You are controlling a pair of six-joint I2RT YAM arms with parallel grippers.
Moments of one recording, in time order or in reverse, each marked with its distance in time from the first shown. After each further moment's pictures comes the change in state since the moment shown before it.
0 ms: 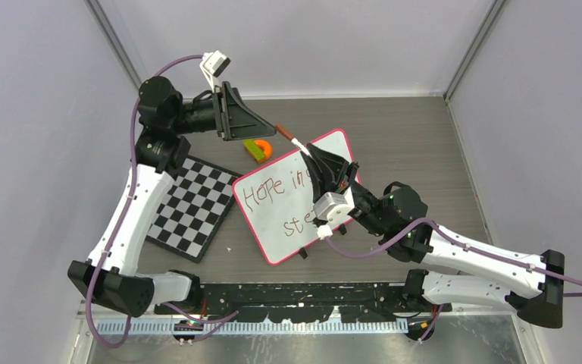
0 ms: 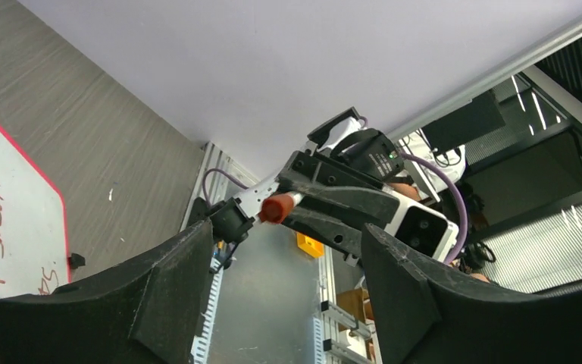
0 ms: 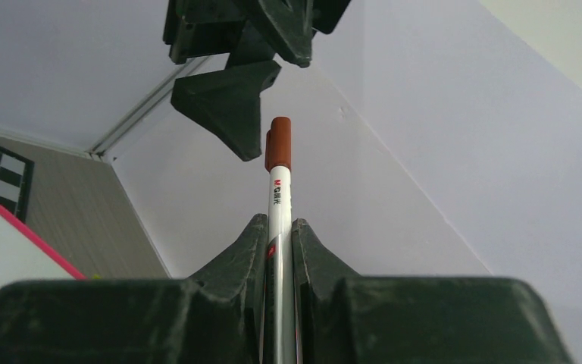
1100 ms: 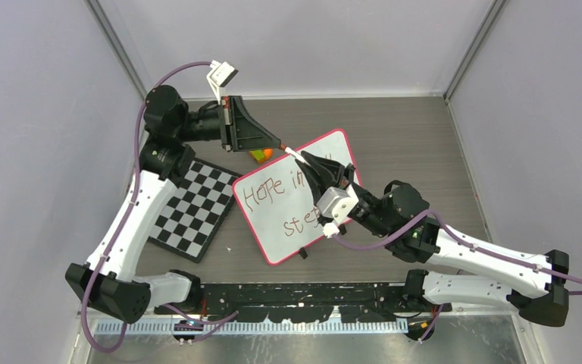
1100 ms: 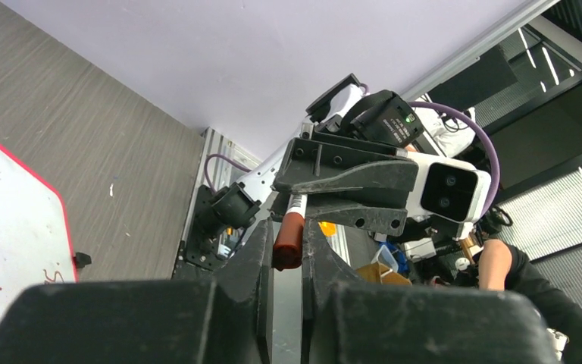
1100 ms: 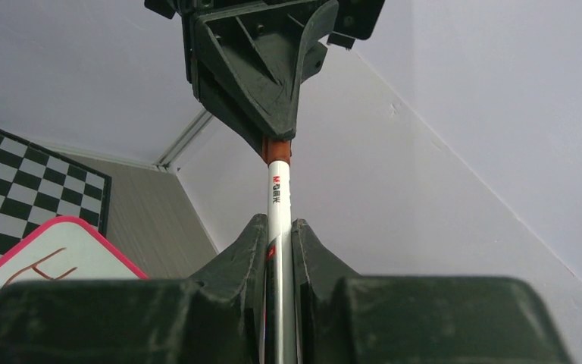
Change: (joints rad) left arm -0.069 -0.038 -0.074 0.037 0.027 0.077; right arm 0.021 -0.014 0.043 -0.130 -0.035 0.156
